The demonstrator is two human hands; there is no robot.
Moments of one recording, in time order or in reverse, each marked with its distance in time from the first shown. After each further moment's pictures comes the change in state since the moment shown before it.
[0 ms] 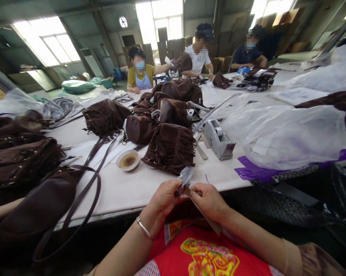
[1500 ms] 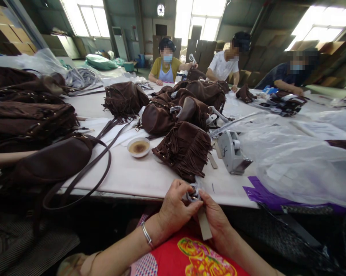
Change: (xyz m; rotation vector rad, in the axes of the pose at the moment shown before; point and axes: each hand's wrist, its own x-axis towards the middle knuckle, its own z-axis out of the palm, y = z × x) left_hand -0.040 -0.019 0.008 0.948 0.248 0.829; right_hand -0.008 -0.007 0.029 1.408 -0.242 0.703
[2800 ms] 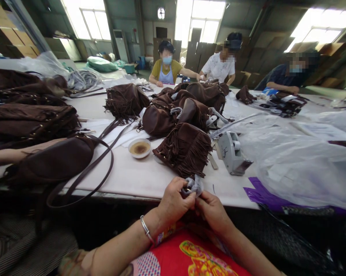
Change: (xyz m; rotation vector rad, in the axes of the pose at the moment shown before) left_hand 0.017 -0.008 -0.003 0.092 0.025 -0.010; right_hand -0.002 -0.013 -0.014 -0.884 0.058 -0.431
